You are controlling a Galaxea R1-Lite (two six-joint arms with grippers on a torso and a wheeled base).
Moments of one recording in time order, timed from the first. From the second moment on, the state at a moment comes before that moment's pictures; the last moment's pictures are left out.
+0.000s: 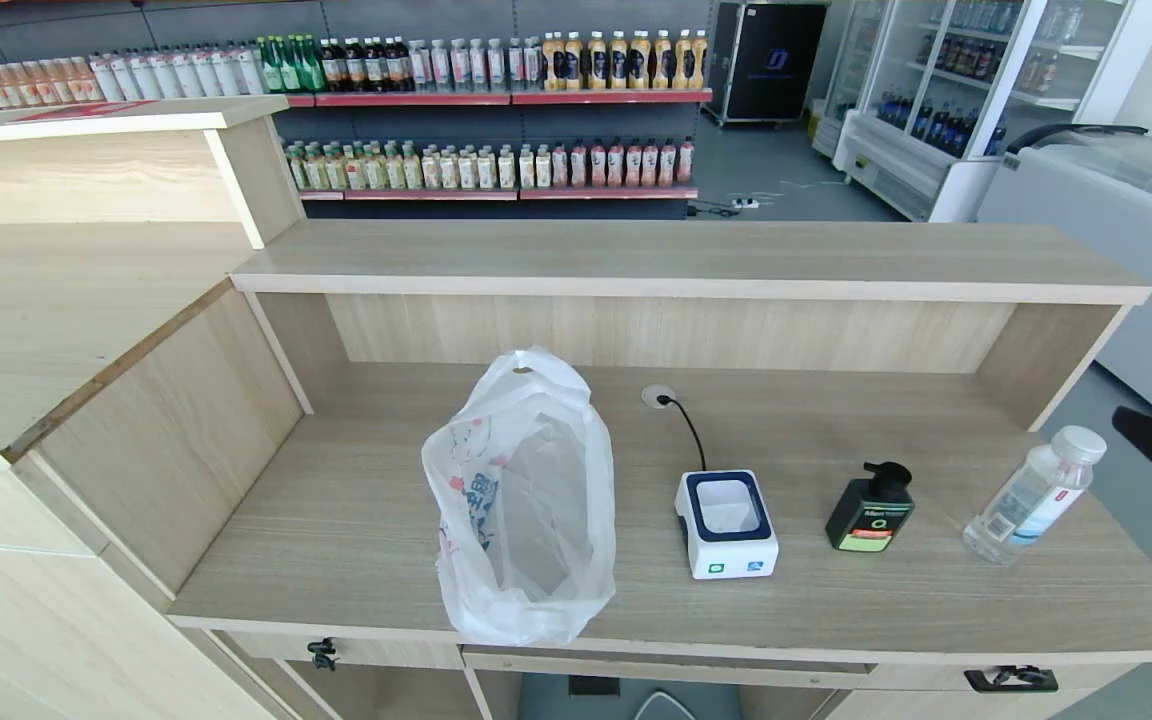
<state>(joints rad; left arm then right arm) 0.00 0.00 0.00 0.03 0.08 0.05 0.02 0.98 -0.45 -0.47 -0.07 -0.01</state>
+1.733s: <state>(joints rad) 0.00 0.00 0.00 0.03 0.08 0.05 -0.12 1.95 -0.43 -0.97 0.32 -0.29</state>
